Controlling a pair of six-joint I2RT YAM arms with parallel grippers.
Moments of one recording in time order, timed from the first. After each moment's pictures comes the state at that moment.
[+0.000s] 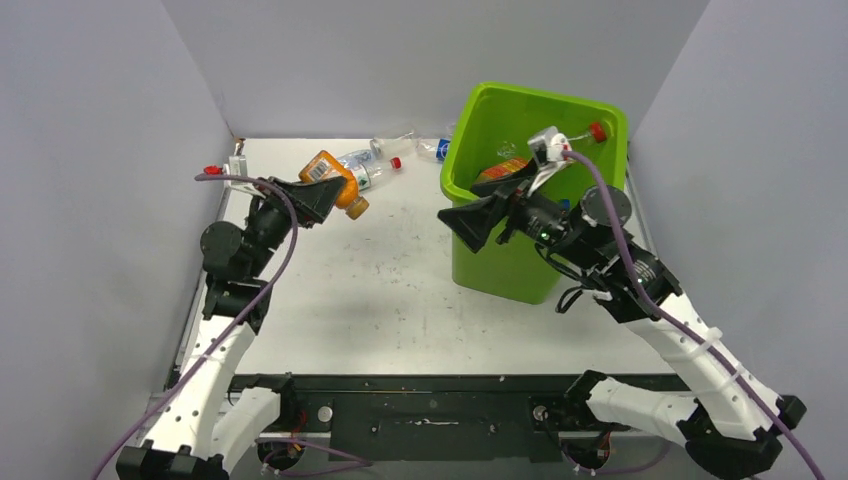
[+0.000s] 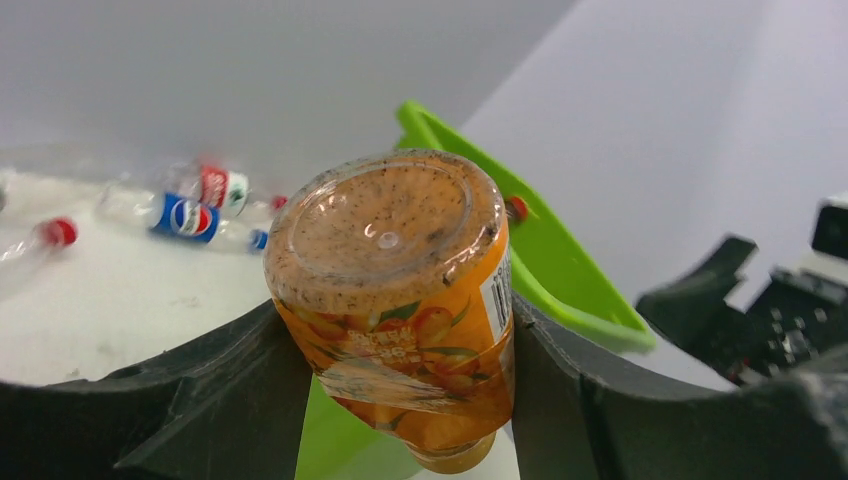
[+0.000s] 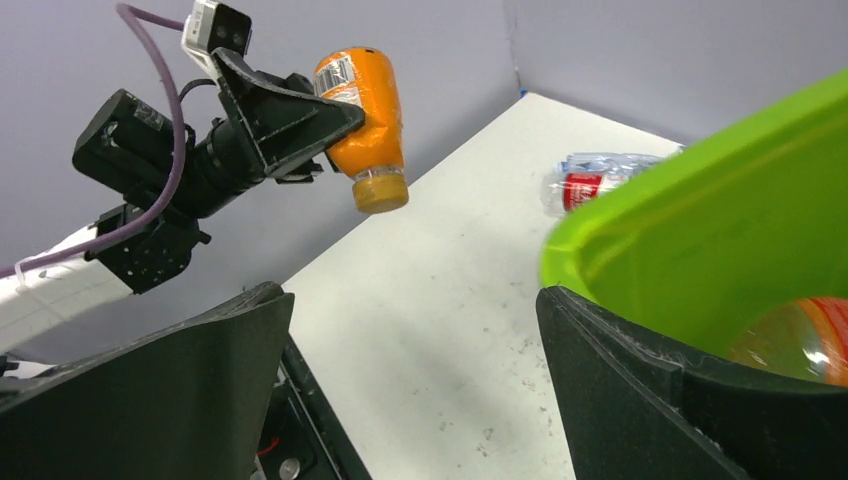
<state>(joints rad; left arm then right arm) -0.13 0.89 0.78 0.35 0.35 -0.95 0.66 0.97 1.29 -0.27 -0.29 0.37</state>
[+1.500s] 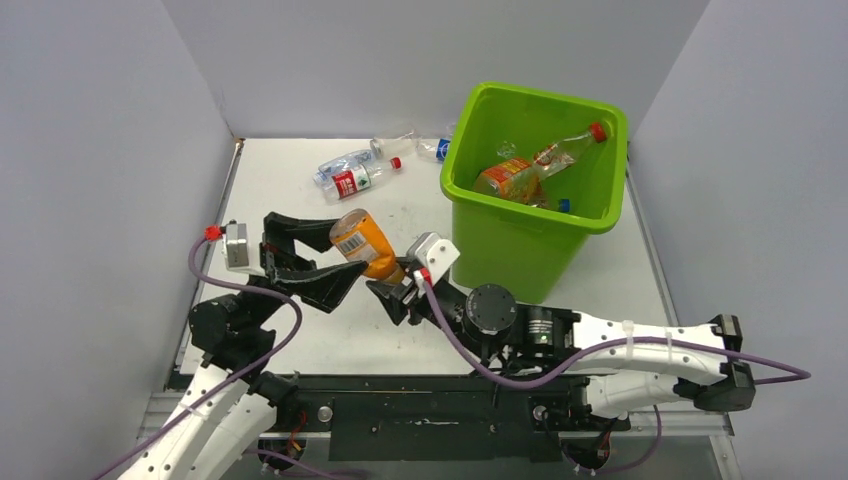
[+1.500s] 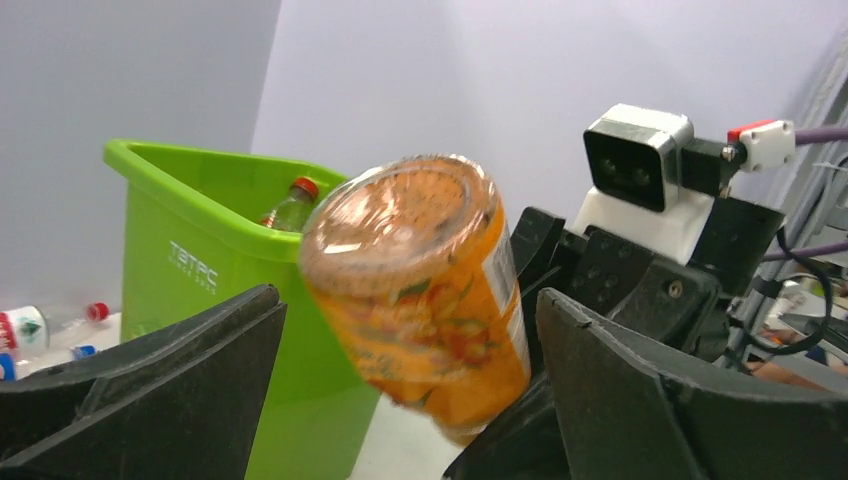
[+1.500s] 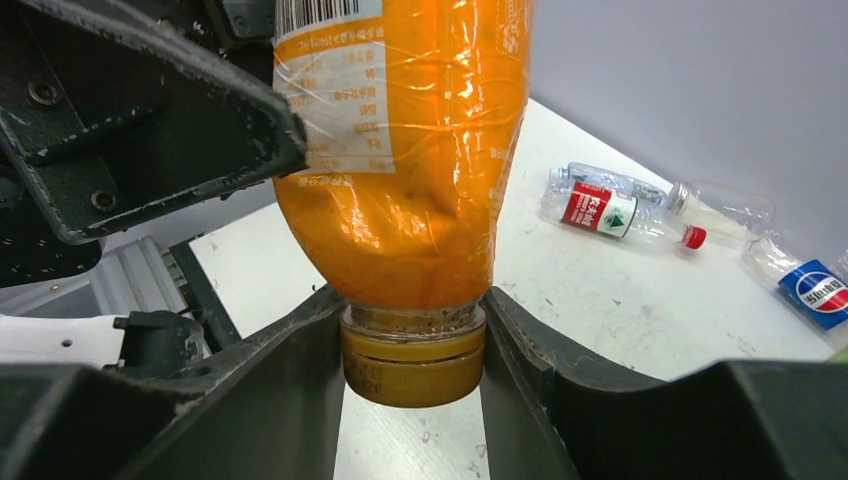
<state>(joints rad) -0.44 0.58 0.57 0.72 0.52 -0.80 1.45 1.20 1.12 0.12 0.54 -0.03</state>
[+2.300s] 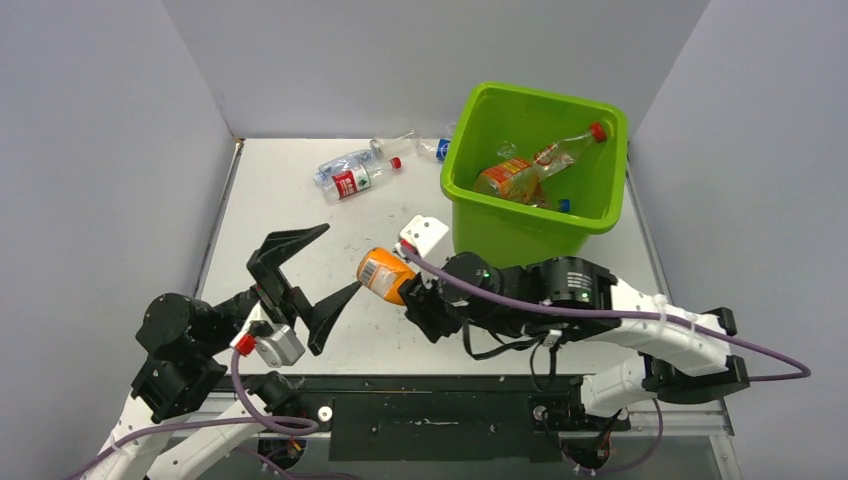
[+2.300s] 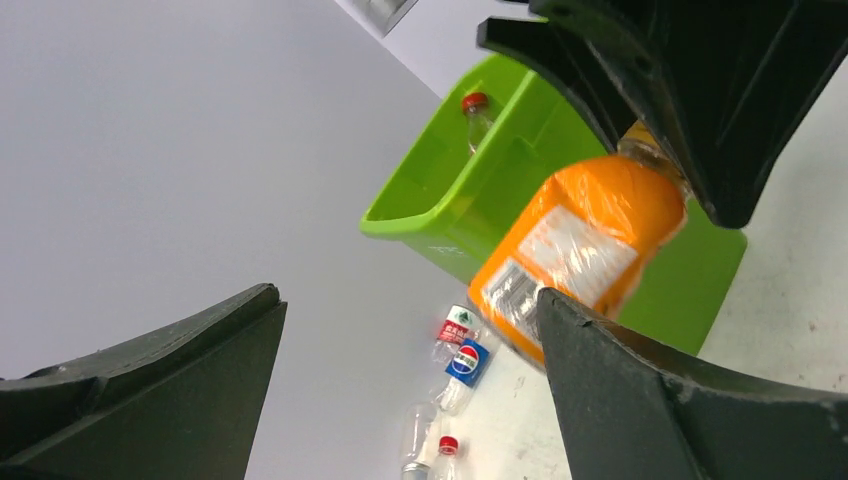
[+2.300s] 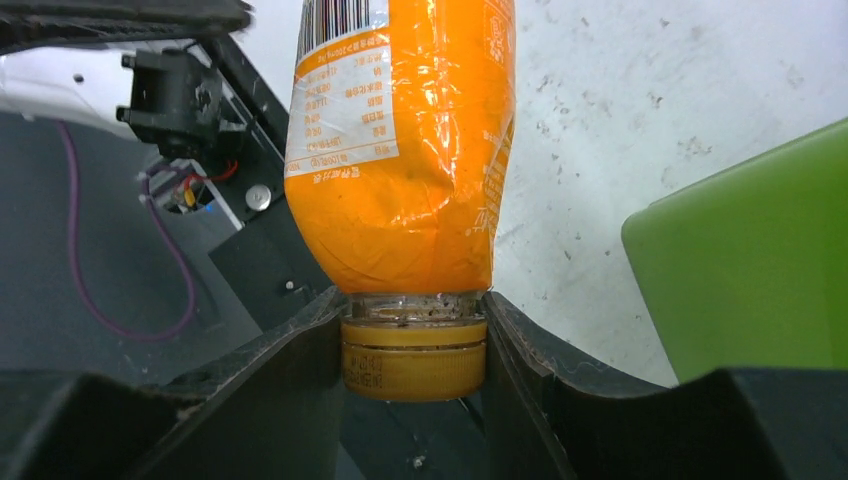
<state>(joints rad) -0.70 0.46 0.95 -0.18 0.46 0.69 1.45 1.36 1.85 -1.13 0.39 0.34</state>
